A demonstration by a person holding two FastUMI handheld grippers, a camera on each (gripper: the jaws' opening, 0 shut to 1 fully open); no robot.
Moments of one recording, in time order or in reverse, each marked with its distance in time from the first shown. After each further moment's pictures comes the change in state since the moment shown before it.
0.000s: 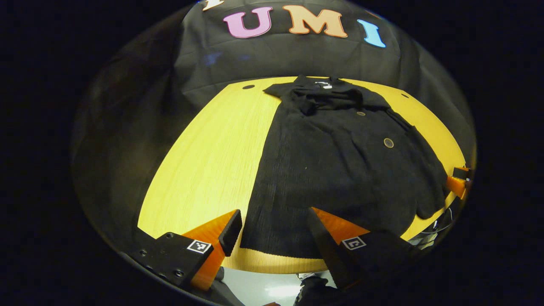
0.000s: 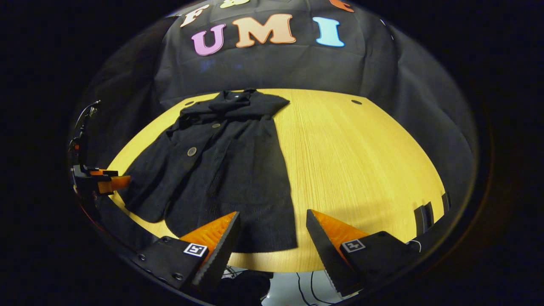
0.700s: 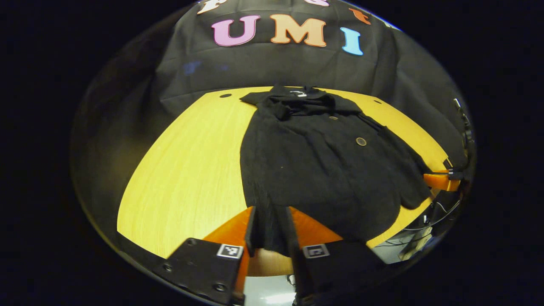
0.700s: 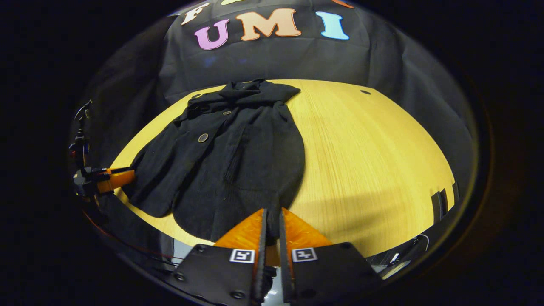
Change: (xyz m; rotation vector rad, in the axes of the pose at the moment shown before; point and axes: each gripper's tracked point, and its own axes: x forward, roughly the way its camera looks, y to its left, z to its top) left arm 0.002 -0.031 -0.004 0.034 -0.103 -0.210; right arm 0.009 0.029 -0.011 0.034 0.026 0.067
